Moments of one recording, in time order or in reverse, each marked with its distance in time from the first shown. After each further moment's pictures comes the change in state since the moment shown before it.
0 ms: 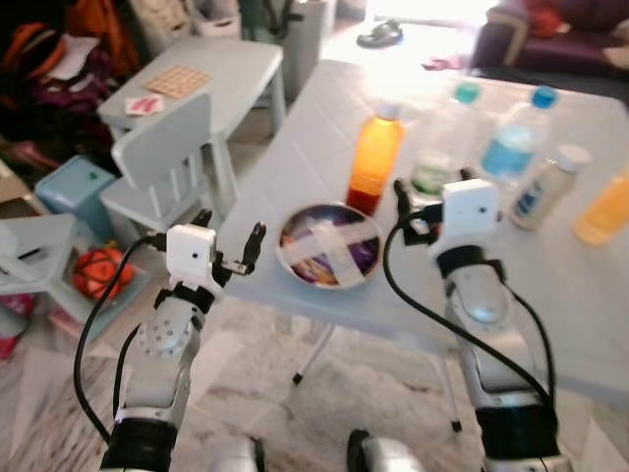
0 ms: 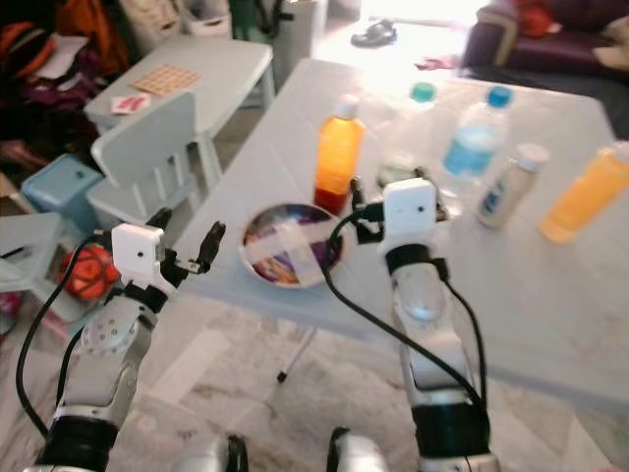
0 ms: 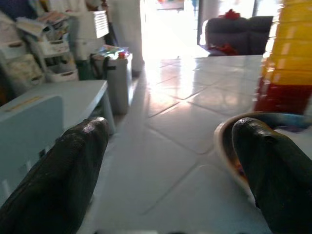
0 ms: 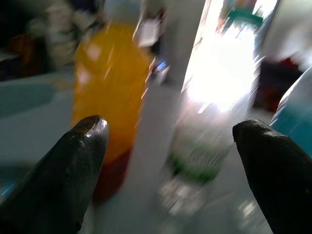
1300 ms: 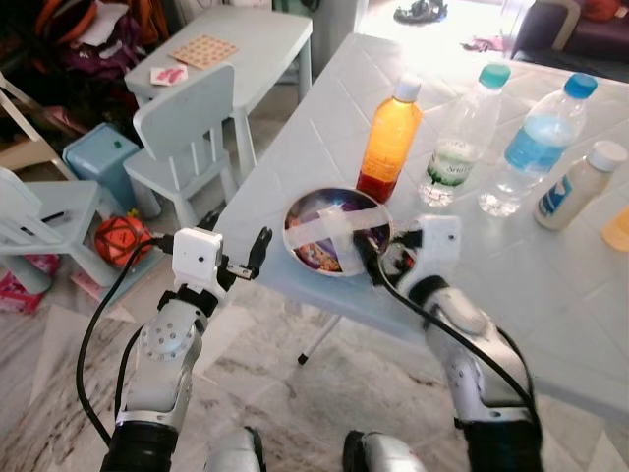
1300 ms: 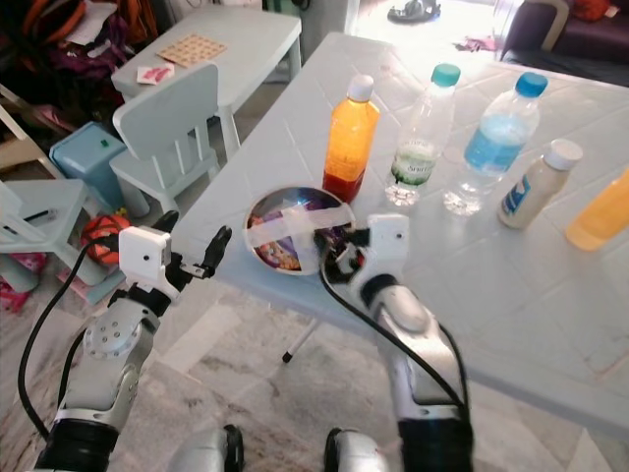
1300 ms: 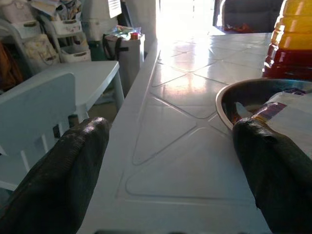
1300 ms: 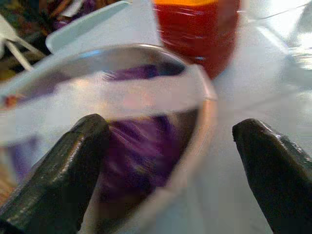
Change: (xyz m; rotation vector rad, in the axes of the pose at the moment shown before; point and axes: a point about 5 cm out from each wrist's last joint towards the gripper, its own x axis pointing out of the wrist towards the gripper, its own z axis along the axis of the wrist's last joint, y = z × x) left arm -0.002 -0.004 -0.001 0.016 0.011 -0.027; right arm -0.015 0.037 -0.020 0.397 0.289 0.166
